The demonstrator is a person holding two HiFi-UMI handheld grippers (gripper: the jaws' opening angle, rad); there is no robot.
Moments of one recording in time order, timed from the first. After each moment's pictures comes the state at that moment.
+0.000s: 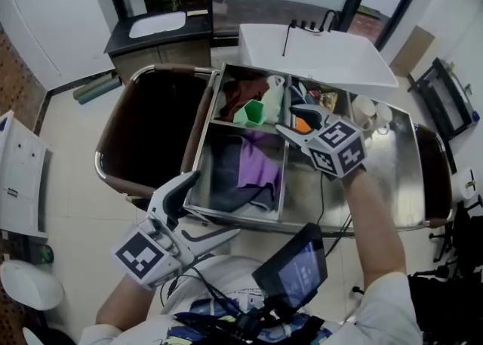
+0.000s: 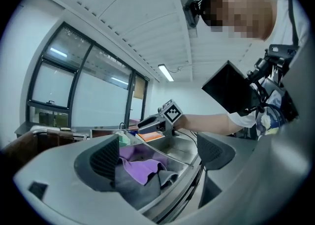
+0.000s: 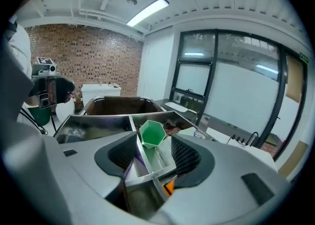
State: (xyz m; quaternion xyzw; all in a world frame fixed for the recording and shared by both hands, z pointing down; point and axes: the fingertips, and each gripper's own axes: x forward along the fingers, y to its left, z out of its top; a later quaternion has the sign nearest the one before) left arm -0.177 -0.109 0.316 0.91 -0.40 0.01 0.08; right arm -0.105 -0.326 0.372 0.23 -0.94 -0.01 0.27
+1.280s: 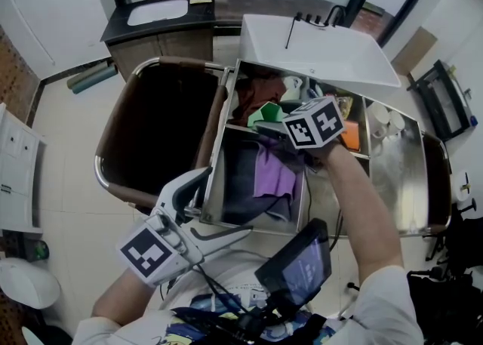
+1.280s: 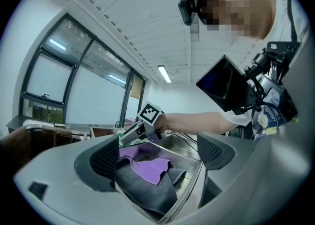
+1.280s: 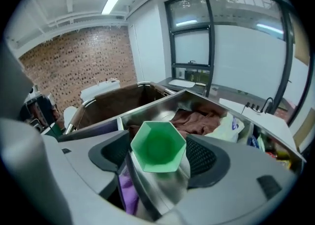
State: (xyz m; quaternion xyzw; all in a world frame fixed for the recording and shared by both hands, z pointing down) left arm -0.222 -0.147 0.333 0.93 -0.37 -0.01 0.09; right arm -0.206 -0.369 0.441 0.20 -0.90 0.14 0.35
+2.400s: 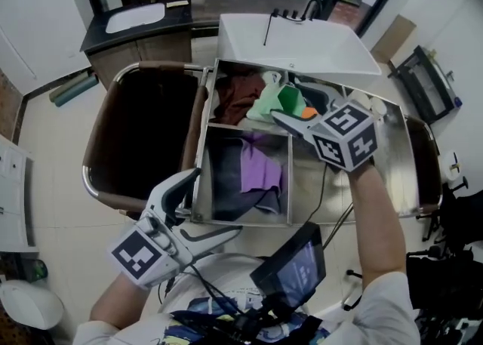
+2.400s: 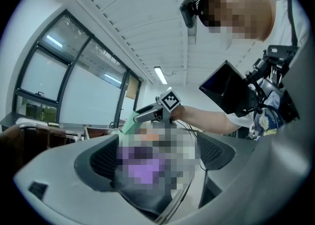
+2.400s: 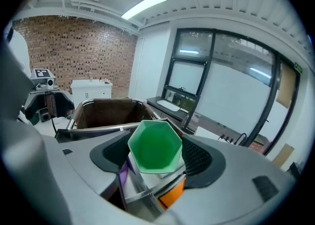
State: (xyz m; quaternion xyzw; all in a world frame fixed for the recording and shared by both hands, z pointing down) left arm -0.221 -0.136 0.331 0.94 -0.34 -0.02 0.09; right arm -0.147 -0.343 0.331 0.28 -0.91 -0.02 0.30
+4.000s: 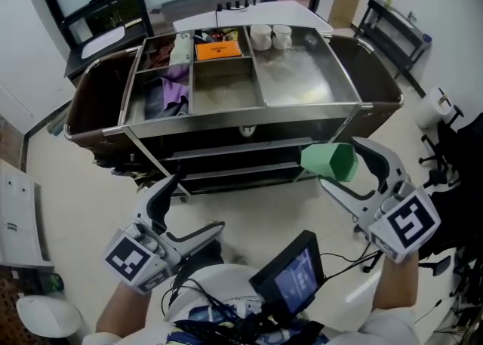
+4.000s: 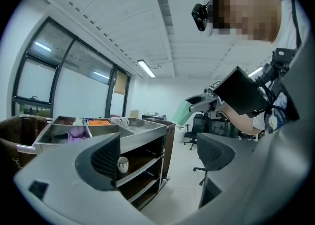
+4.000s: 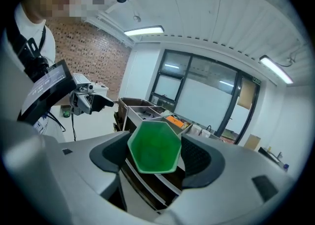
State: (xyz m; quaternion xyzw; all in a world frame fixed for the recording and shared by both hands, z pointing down) left arm 0.017 0.159 0.321 0.94 -0.32 0.04 0.08; right arm 0.218 0.123 0.256 0.39 -0.89 -0.07 0.24
